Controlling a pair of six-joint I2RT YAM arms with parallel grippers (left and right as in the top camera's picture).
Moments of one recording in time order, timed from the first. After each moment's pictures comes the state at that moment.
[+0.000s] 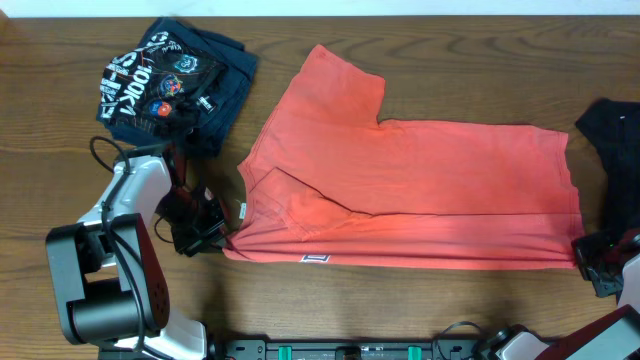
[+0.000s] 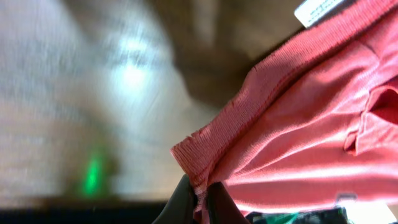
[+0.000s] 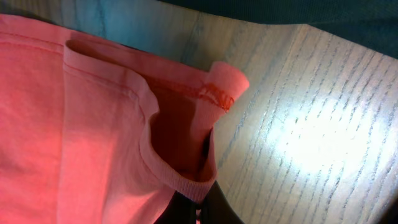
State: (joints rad) left arm 0.17 1.74 0.98 -1.20 0.36 -0.25; right arm -0.86 1.36 0.75 -0.75 -0.05 0.48
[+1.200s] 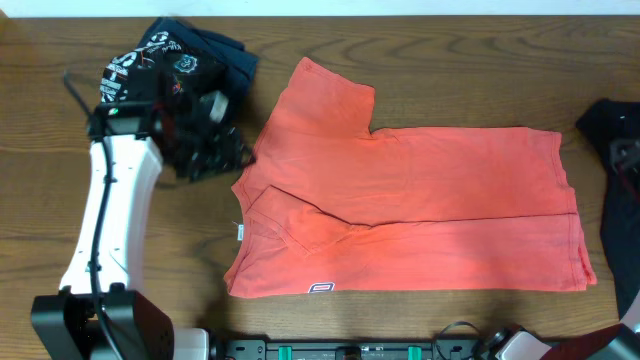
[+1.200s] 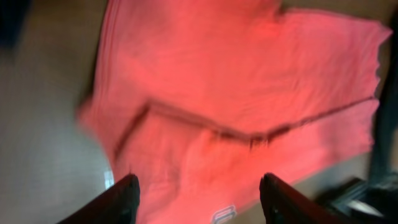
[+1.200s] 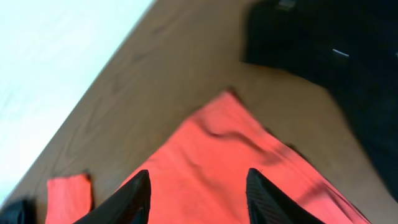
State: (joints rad) left arm 0.01 1.57 1.41 -1.13 0.52 -0.03; right arm -0.73 1.36 1.14 -0.63 -0.50 0.30
